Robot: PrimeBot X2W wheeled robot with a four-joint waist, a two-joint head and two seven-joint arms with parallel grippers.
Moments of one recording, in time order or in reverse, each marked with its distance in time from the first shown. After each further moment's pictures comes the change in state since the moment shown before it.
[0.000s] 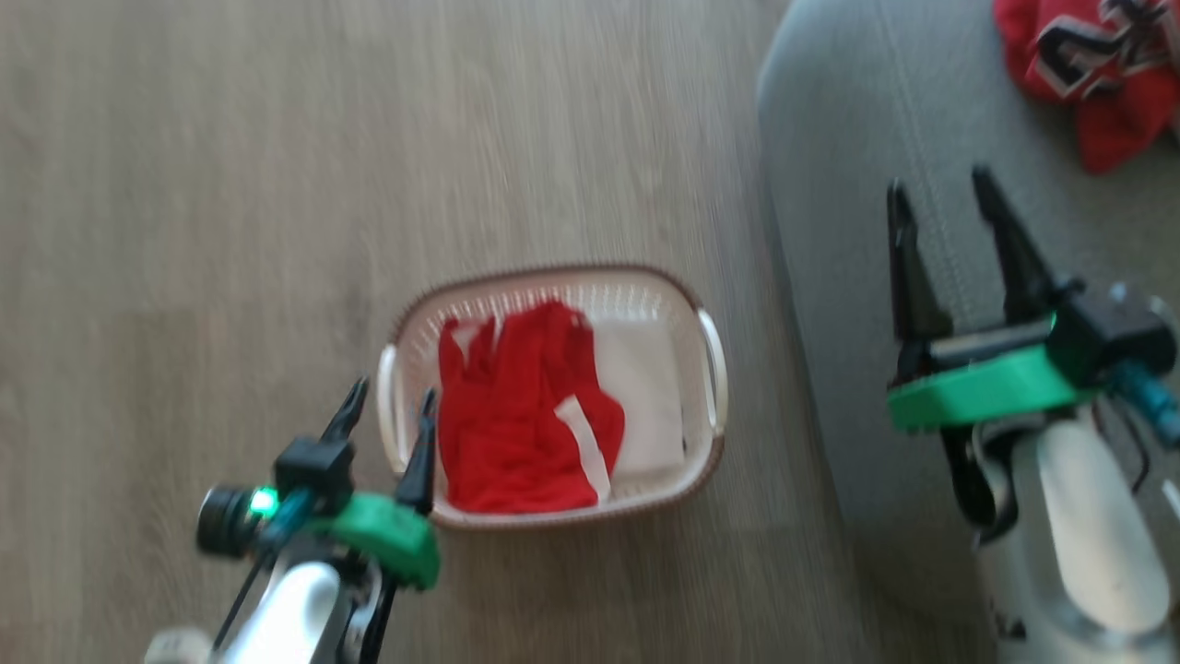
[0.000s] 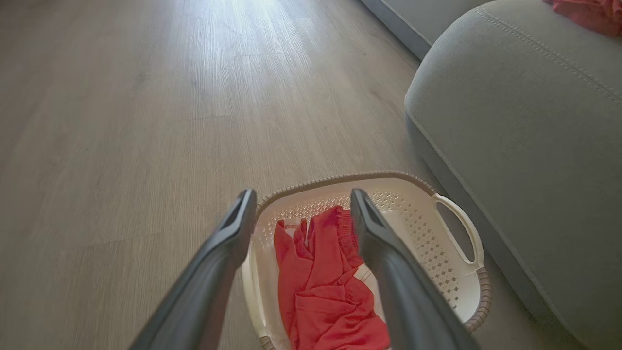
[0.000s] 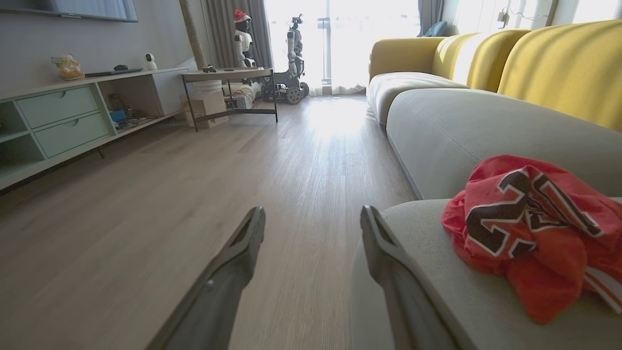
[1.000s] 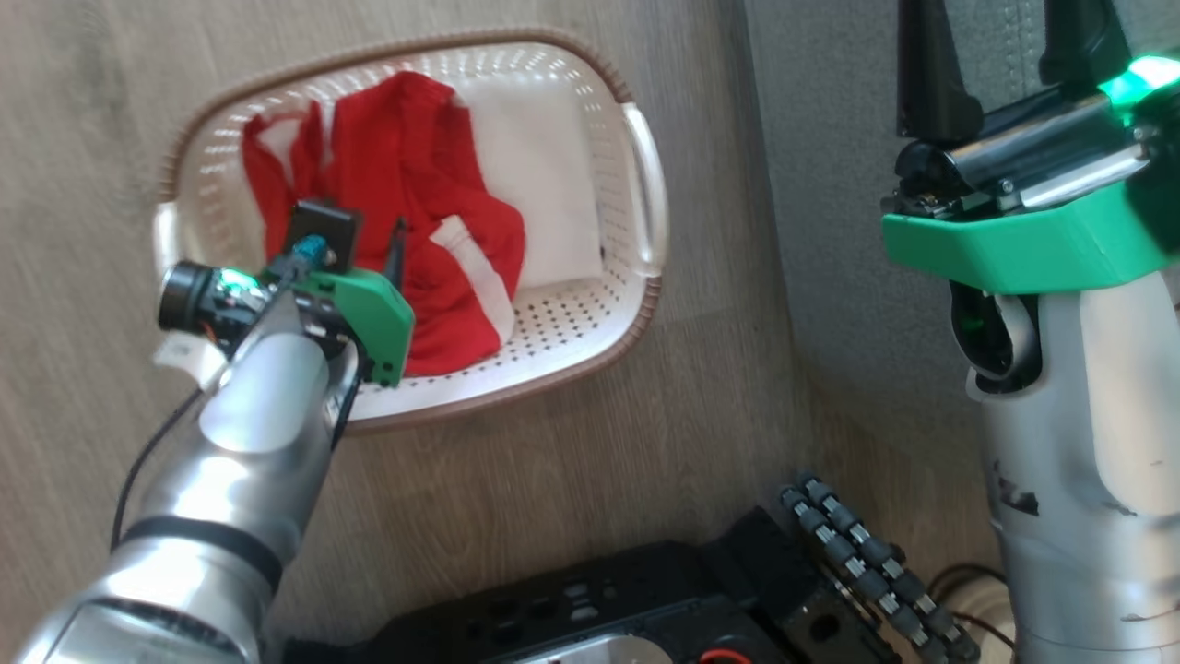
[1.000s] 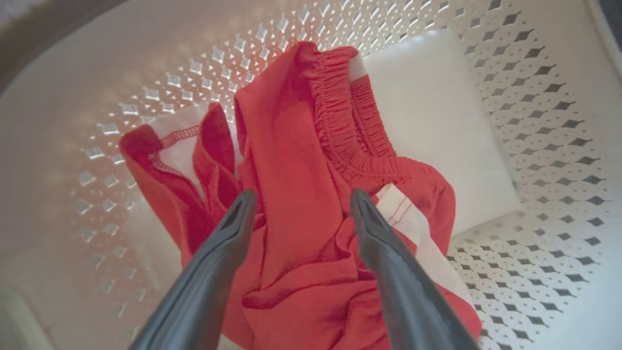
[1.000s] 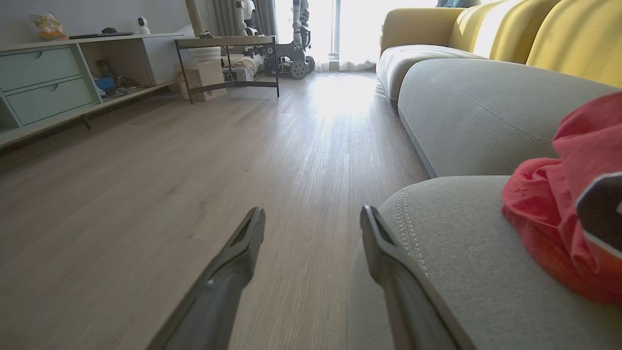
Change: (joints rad) left arm -0.620 -0.084 -0.108 0.674 0.080 -0.103 0.073; right arm -0.309 -0.002 0.102 -0.171 0.047 0.000 -0.003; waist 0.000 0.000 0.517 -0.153
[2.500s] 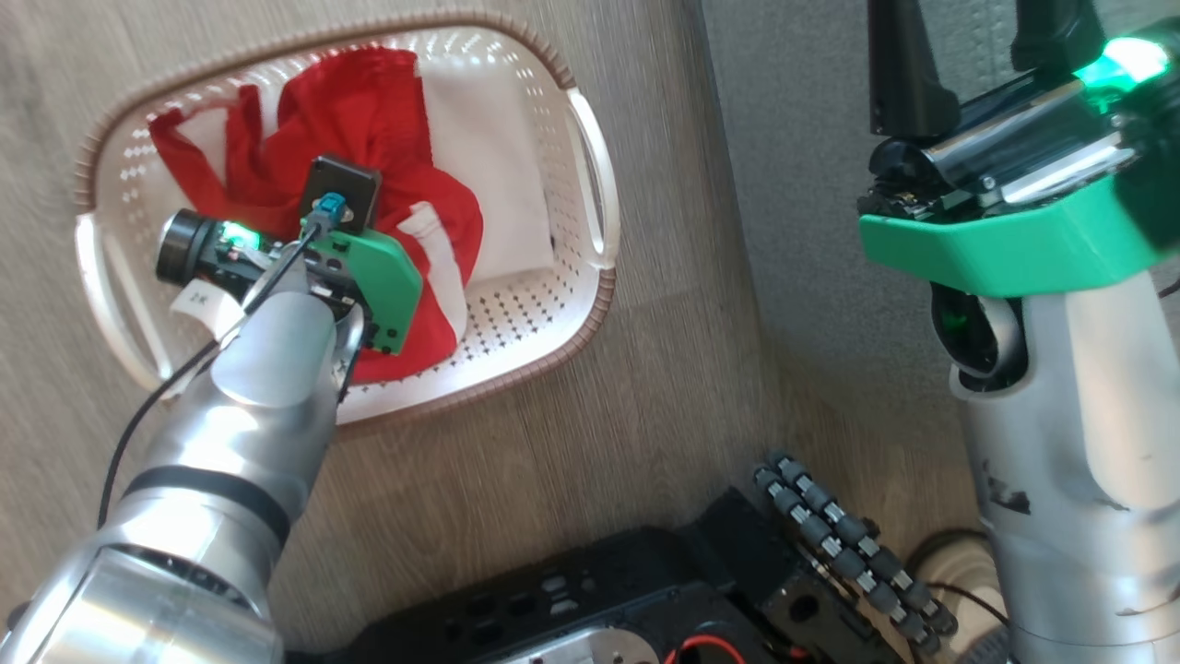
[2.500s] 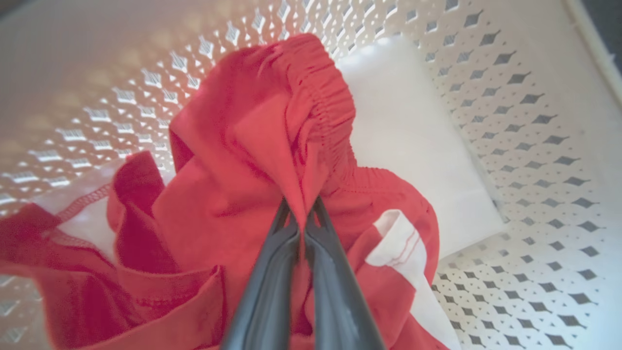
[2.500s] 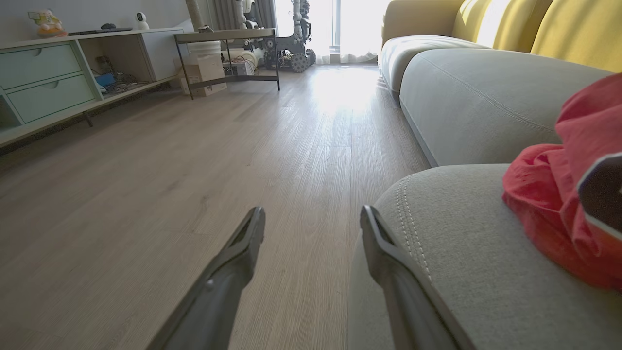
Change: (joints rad) left arm -0.139 -0.028 -0.095 0.148 0.018 0.033 -0.009; right arm -0.029 0.000 0.053 -0.019 0.051 0.000 0.000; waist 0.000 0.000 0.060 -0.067
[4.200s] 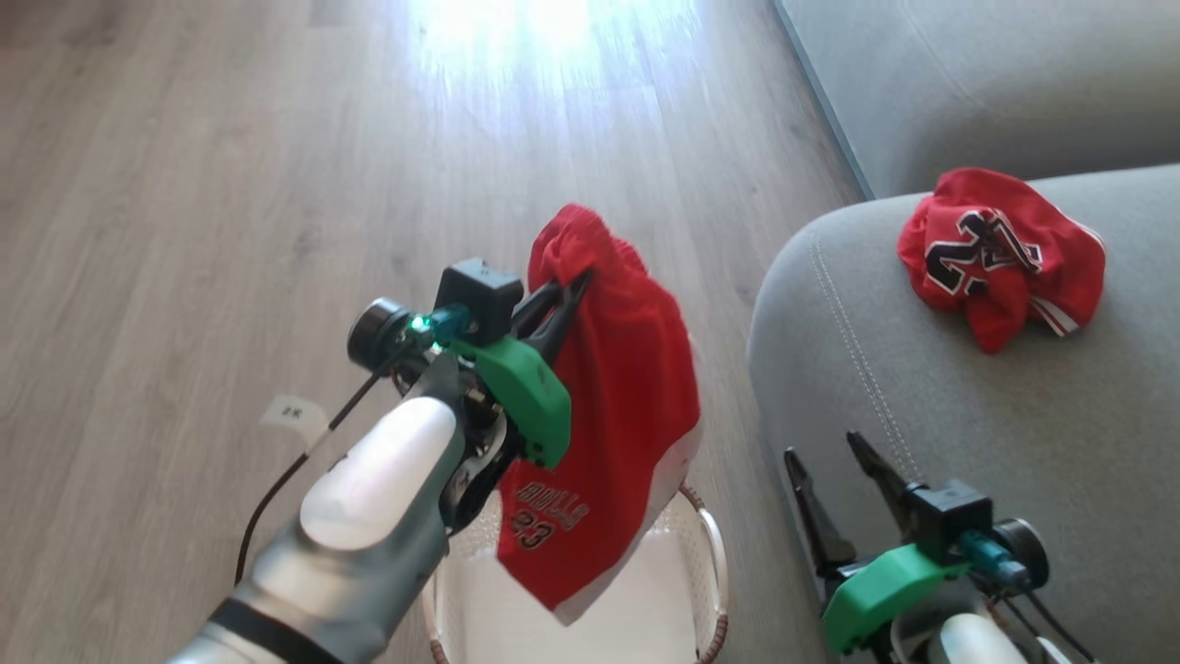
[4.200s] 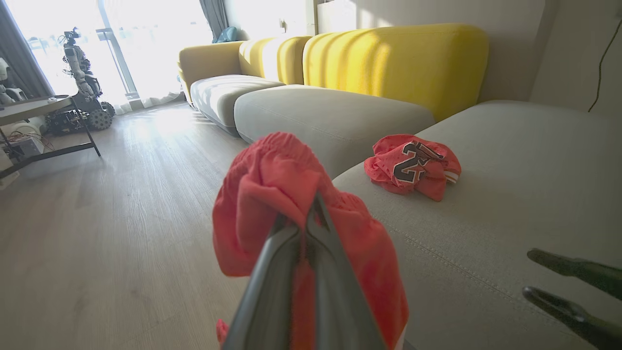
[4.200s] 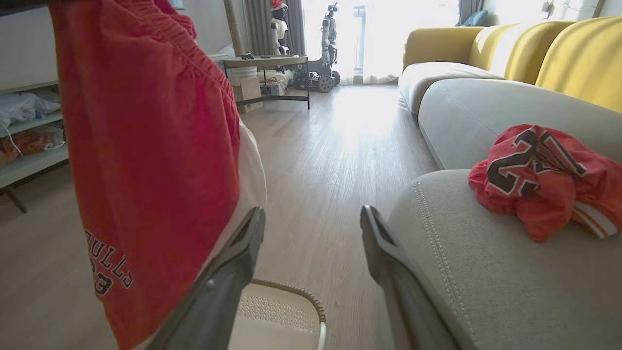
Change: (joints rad) left arm 0.353 0.029 -0.108 -0.686 -0.262 -0.077 0.129; right arm 0.574 0.002 -0.034 0.444 -0.104 0.000 0.000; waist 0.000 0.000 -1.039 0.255
